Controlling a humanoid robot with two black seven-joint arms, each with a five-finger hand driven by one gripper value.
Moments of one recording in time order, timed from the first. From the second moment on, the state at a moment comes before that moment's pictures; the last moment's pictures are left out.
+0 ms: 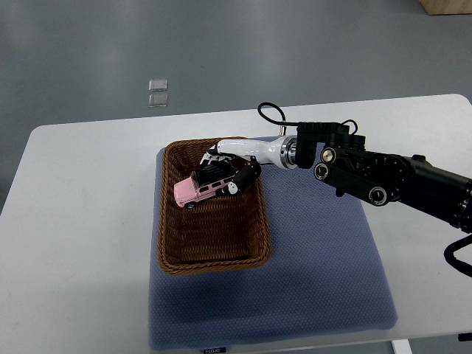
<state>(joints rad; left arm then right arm) 0.00 0.00 -0.08 -0.24 0.12 -0.04 -0.04 1.03 -0.11 0.27 0.83 -1.24 0.26 0.19</state>
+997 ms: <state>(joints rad) 0.00 0.00 -0.07 -0.25 0.12 -0.04 -0.04 0.67 -0.23 1.00 0.79 -0.21 0.27 0.20</state>
